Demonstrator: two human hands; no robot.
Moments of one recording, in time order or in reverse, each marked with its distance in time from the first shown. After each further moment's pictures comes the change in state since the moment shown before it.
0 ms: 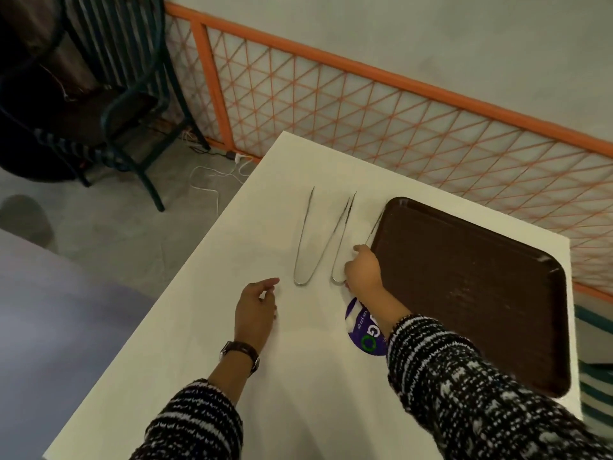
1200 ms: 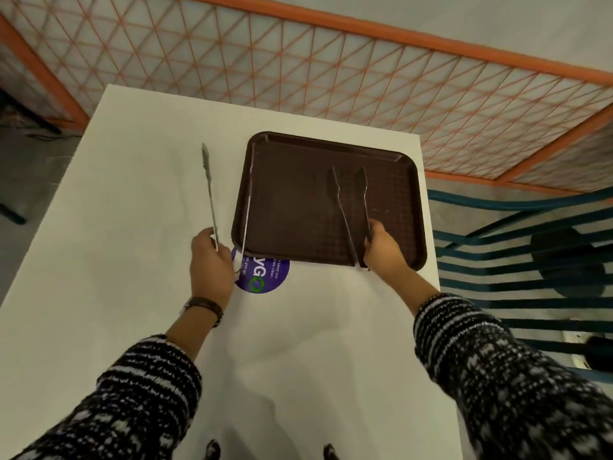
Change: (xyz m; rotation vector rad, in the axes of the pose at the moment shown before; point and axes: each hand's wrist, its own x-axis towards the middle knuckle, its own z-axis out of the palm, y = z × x) left_hand -0.056 0.043 0.128 0.369 -0.080 0.272; right_hand -0.071 0.192 -0.193 -0.346 0.281 0.038
